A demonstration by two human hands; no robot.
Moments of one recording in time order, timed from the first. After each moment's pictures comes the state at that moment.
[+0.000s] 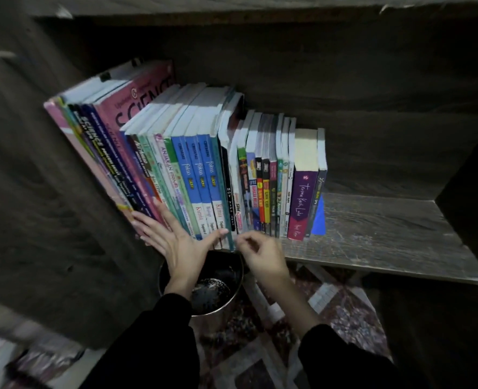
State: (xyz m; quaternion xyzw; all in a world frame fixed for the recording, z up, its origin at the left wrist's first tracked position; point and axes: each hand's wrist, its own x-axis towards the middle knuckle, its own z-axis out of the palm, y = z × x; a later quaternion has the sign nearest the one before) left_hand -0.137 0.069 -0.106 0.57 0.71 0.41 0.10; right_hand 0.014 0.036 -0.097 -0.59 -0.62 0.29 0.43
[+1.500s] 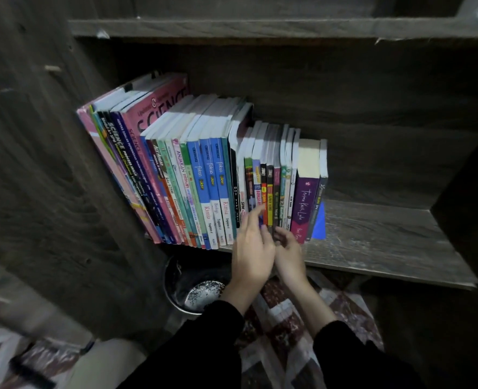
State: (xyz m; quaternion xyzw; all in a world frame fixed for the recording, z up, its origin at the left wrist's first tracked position) left_hand -0.043 0.021 -0.050 0.66 0.56 0.45 0.21; right_hand 0.032 0.028 -0.085 -0.66 -0.40 0.42 0.48
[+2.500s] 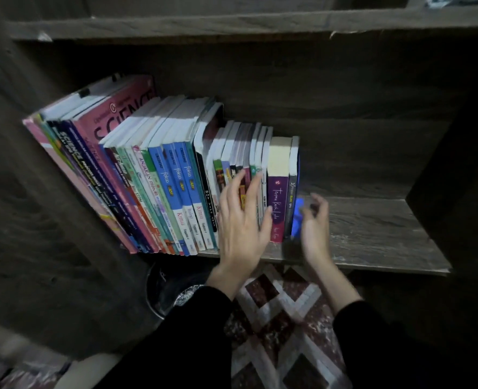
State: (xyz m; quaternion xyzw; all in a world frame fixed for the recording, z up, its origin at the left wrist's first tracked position) left_hand -0.021 0.045 -0.034 0.74 0.48 0.47 -0.04; right_hand 0.106 0.049 -0.057 -0.61 -0.35 0.34 0.62
